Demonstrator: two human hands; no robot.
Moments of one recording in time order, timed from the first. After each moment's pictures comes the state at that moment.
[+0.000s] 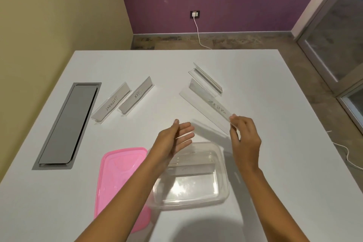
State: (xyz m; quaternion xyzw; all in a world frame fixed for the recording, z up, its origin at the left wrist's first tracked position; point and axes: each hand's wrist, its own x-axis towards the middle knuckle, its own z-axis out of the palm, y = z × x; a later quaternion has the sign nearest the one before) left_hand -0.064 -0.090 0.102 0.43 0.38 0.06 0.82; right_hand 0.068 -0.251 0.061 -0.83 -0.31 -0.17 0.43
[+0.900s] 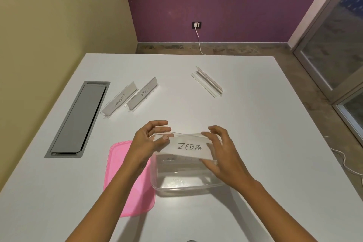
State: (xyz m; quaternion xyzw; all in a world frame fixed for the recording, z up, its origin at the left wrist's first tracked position) left_hand -0.152 -0.082 0.120 0.58 0.34 0.16 0.72; right_hand -0.006 -0.279 0.079 -0.80 -0.53 0.02 0.28
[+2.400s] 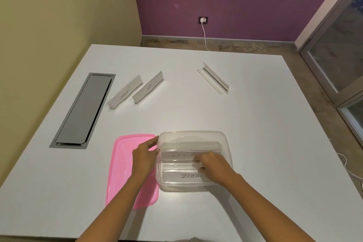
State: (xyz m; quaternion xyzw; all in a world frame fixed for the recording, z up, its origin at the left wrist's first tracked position) left_hand -0.176 -0.081 0.043 0.71 0.49 0.12 0.48; right_hand -0.020 -0.245 0.025 -0.81 -0.53 0.23 0.06
